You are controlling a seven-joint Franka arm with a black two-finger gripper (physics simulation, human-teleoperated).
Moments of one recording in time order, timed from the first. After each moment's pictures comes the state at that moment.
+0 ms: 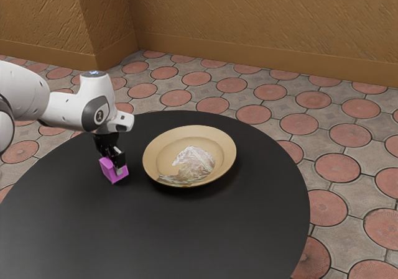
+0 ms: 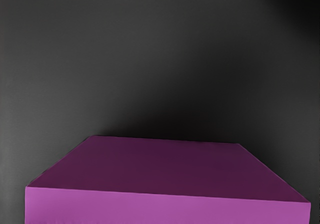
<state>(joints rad) 0.13 0.46 0.11 -1.87 0.02 2.28 0.52</state>
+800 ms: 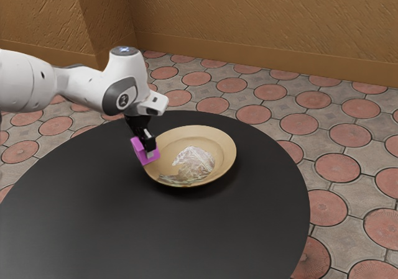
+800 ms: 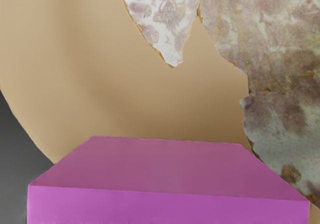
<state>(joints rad) 0.03 0.33 0.01 -1.85 0.11 2.24 0.47</state>
